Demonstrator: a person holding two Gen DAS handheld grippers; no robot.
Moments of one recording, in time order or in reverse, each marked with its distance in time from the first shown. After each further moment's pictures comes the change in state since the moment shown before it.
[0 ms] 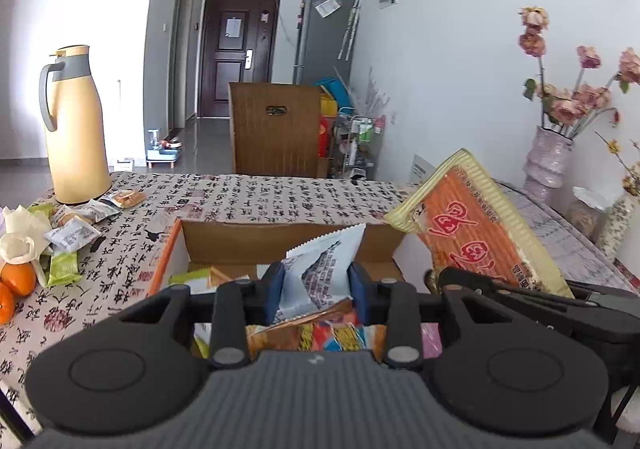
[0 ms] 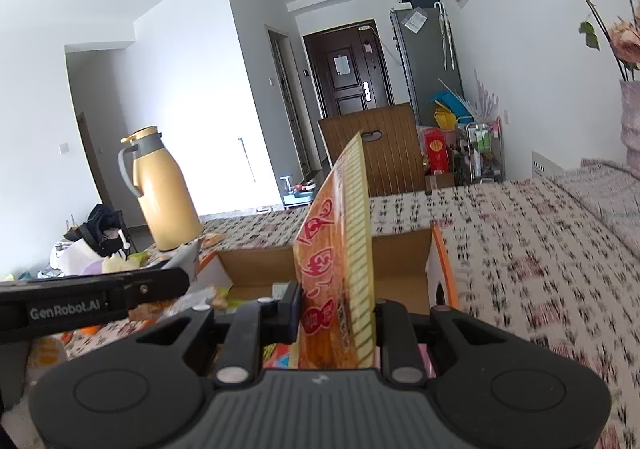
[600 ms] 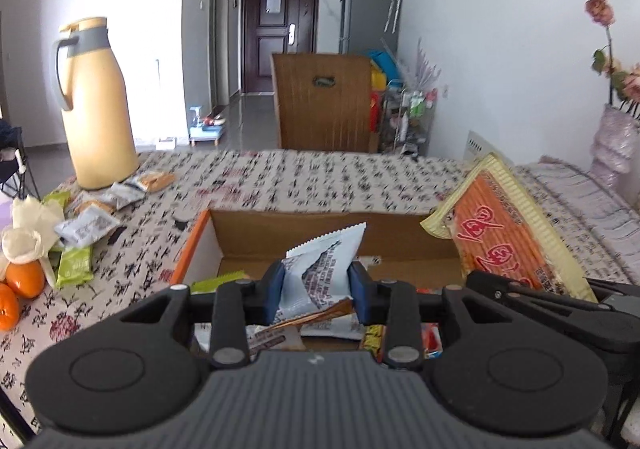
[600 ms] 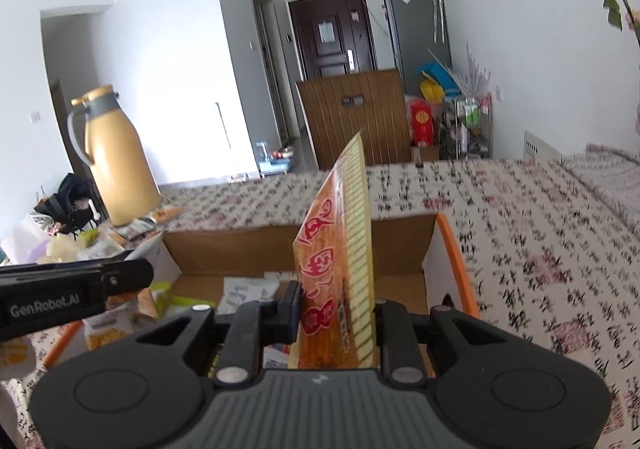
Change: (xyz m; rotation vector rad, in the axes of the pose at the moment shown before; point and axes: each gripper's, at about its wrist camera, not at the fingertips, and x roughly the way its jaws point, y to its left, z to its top) left arm 0.081 0.017 0.002 -0.002 0.088 0.156; right arm 0.099 -0.010 -0.001 -0.011 0.125 -0.068
